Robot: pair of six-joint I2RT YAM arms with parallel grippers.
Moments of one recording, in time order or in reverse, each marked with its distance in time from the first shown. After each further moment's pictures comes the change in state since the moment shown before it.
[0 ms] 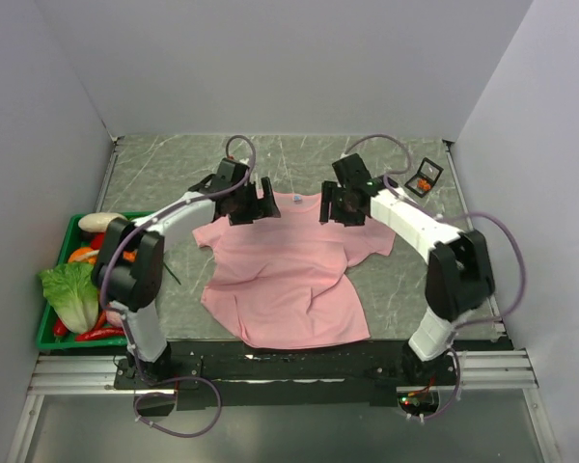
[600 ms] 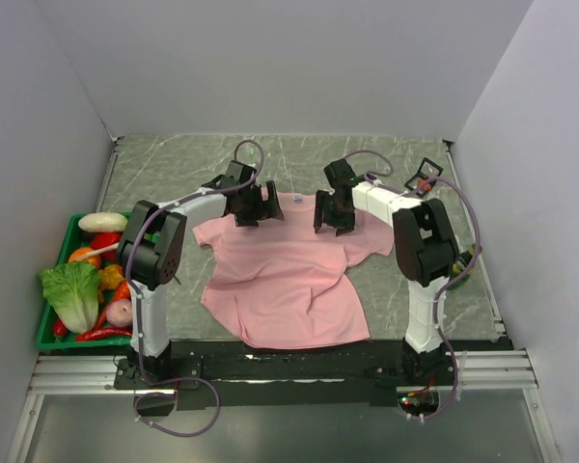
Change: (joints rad) left arm 0.015 0.267 0.129 0.052 0.048 0.022; right arm -0.062 0.392 0.154 0.050 -0.115 -0.009
